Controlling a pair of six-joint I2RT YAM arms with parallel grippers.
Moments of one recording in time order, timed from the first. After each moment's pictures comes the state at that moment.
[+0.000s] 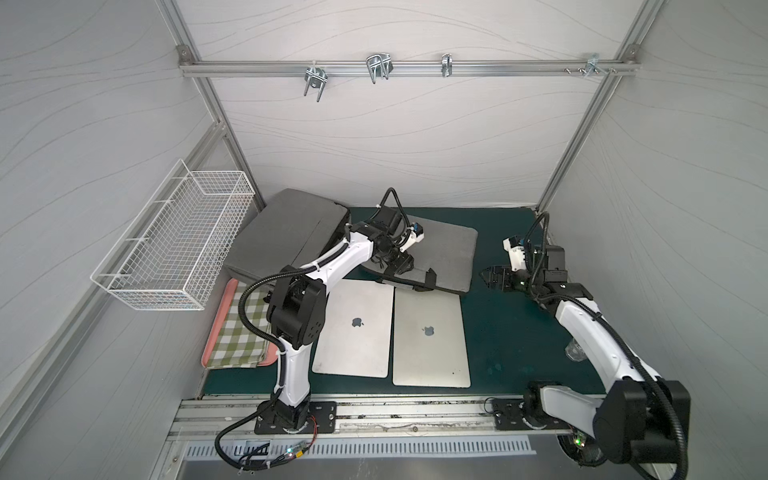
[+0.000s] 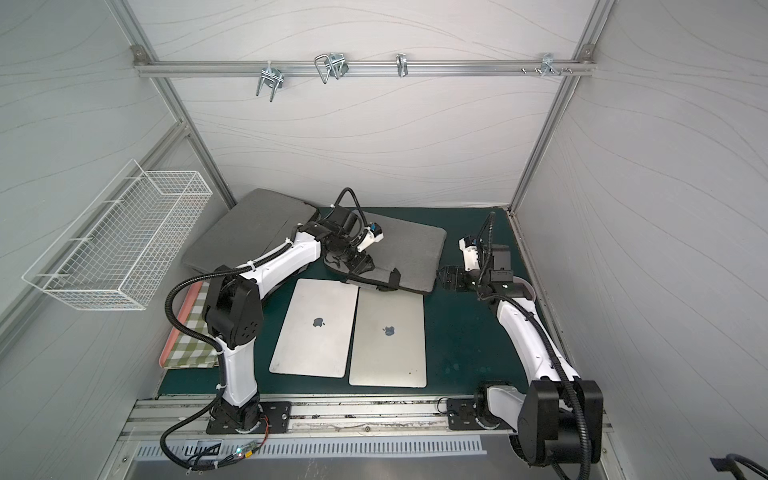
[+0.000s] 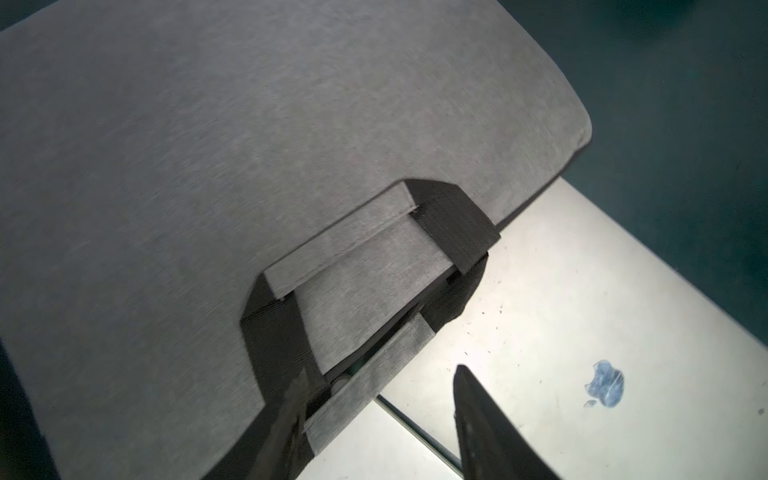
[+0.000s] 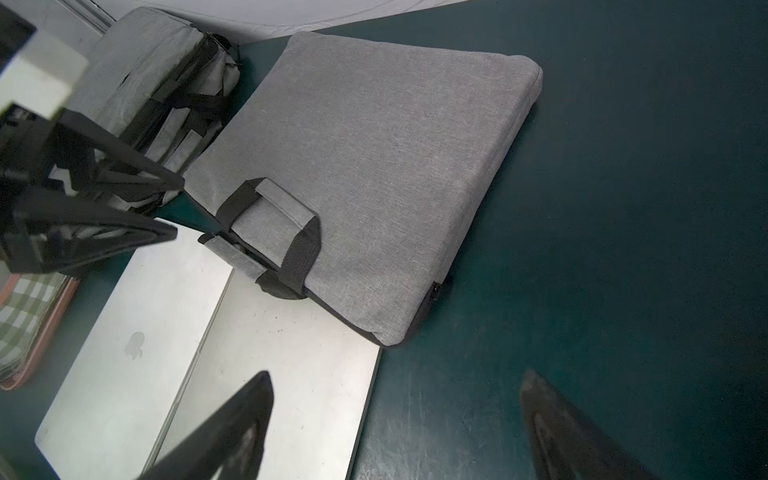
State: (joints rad) left arm -0.53 1.98 1.65 -0.75 0.28 0.42; right arm 0.07 1.15 0.81 -0.41 -0.42 0.04
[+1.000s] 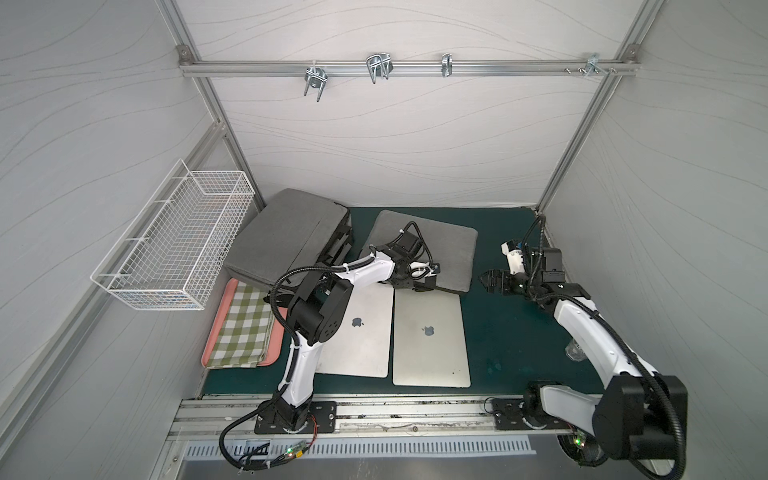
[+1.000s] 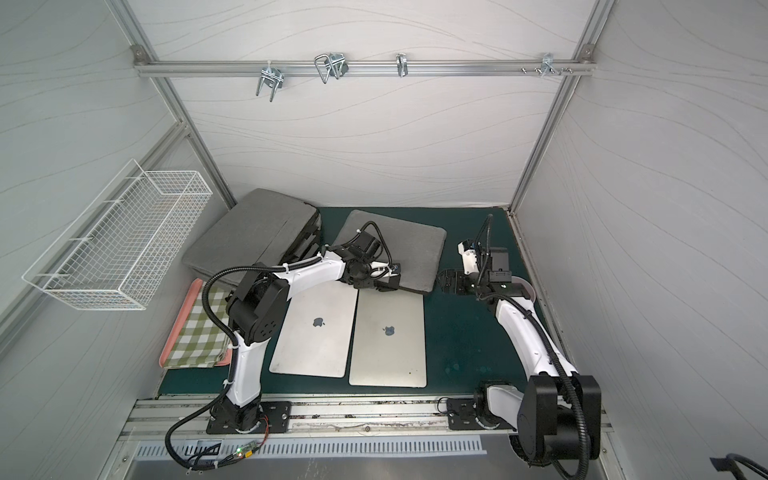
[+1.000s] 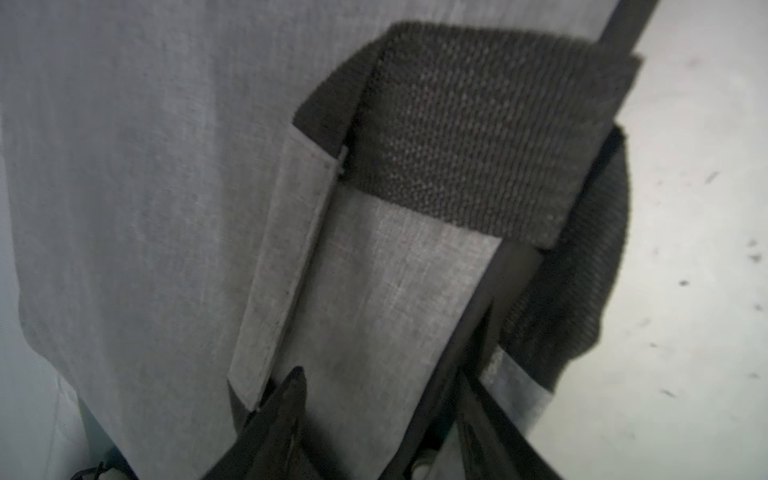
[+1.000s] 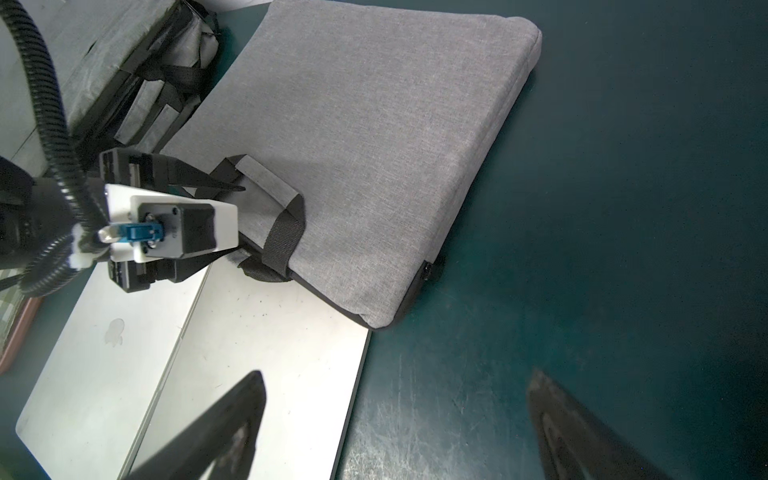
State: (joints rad) left arm -0.65 2.11 1.54 -0.54 -0.06 0.92; right arm 0.07 1.17 0.79 -0.42 -0.42 0.03
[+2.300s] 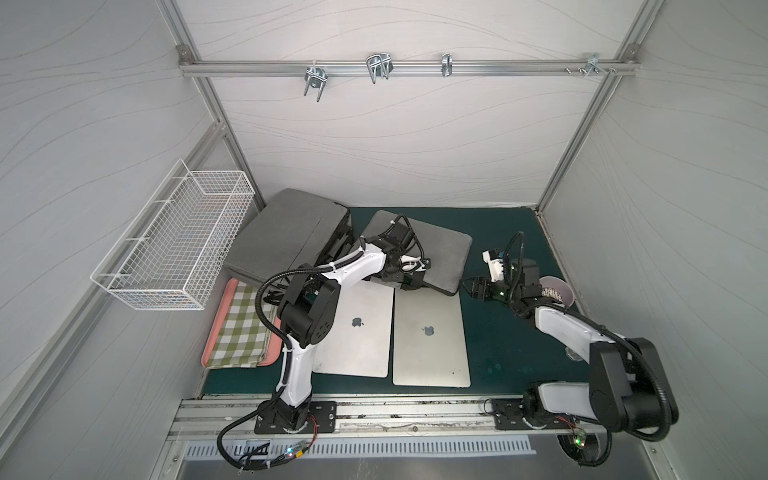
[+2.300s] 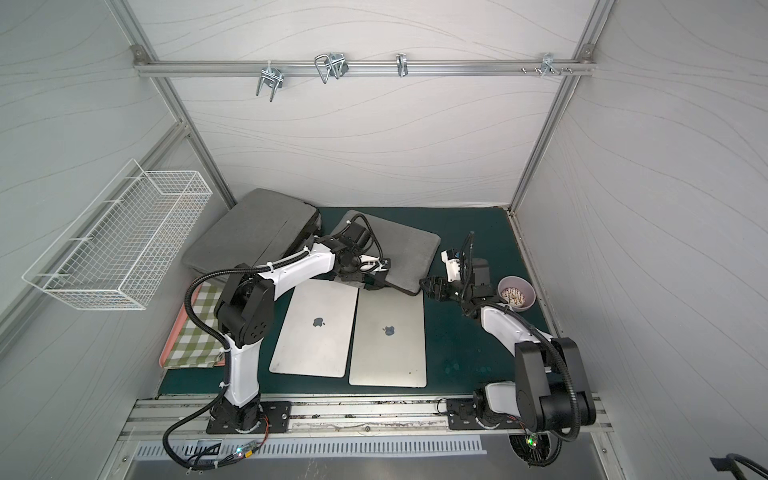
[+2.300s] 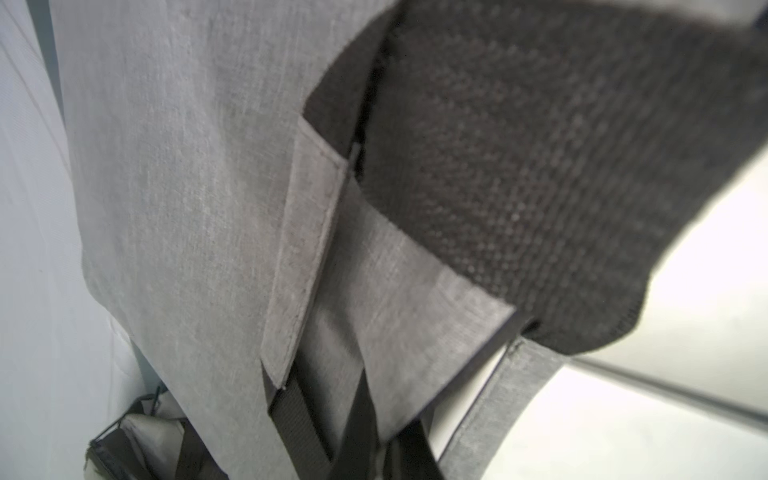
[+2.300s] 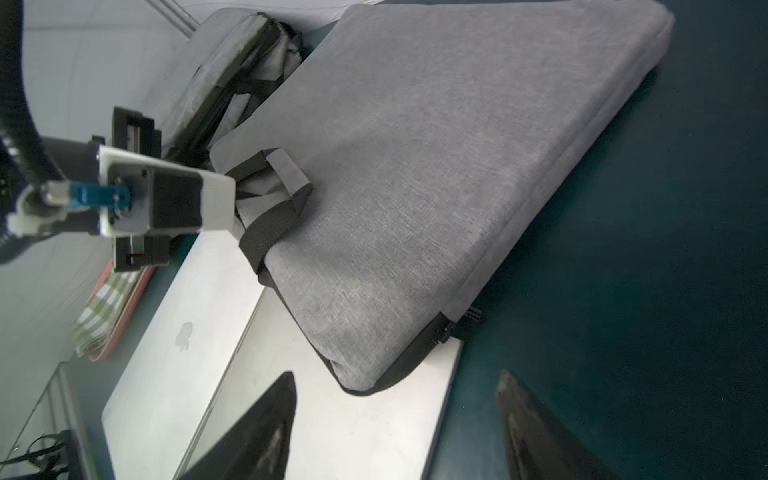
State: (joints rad) left arm -0.57 2.03 1.61 -0.75 -0.12 1.01; right arm 0.18 1.34 0.55 0.13 -0.58 0.24
